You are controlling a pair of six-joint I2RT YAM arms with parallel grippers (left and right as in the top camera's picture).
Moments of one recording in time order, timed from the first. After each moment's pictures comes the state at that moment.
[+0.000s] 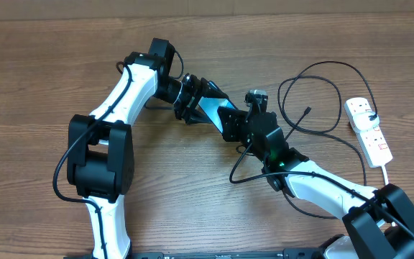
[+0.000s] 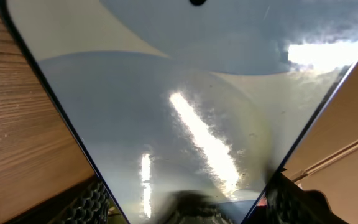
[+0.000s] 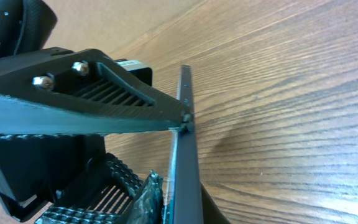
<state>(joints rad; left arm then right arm) -0.24 2.14 1.67 -1.01 1.02 -0.81 0.58 1.56 0.64 0.51 -0.03 0.73</state>
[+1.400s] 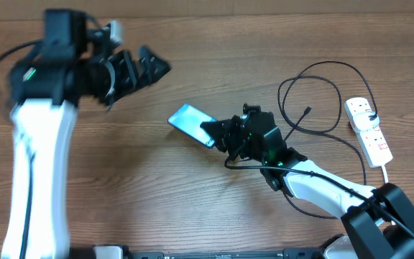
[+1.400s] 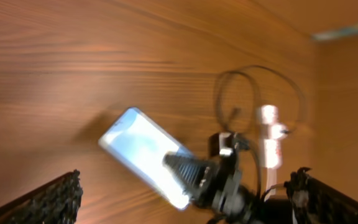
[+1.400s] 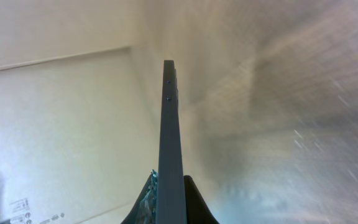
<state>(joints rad) -0.03 1.51 1.80 -1.27 0.47 -0.41 0.59 1.57 0.65 0.49 -0.40 1.58</state>
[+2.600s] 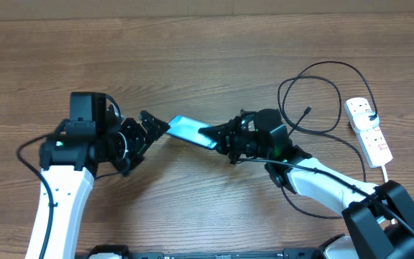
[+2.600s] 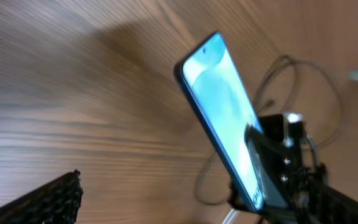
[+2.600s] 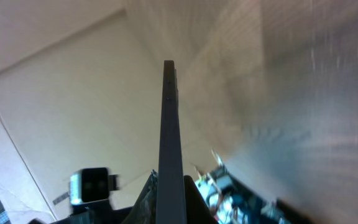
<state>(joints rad) -0.03 1.22 1.04 -0.97 0.53 -0.84 0.52 1.58 0.64 0.53 -0.63 1.77</state>
